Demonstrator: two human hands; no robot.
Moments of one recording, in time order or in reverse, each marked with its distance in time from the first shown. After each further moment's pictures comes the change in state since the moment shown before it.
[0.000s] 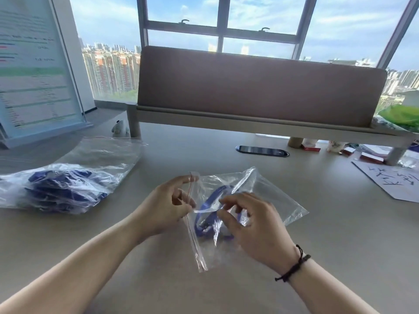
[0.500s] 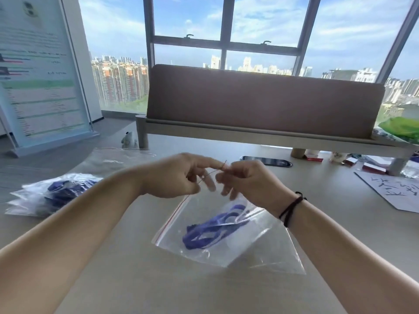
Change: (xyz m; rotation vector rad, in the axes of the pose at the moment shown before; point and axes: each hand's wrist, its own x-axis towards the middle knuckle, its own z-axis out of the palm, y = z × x) left_hand 0.009 0.104 -0.054 0.370 -0.418 0.260; right_hand 0.087 -0.027 -0.026 0.421 -0.263 0.130
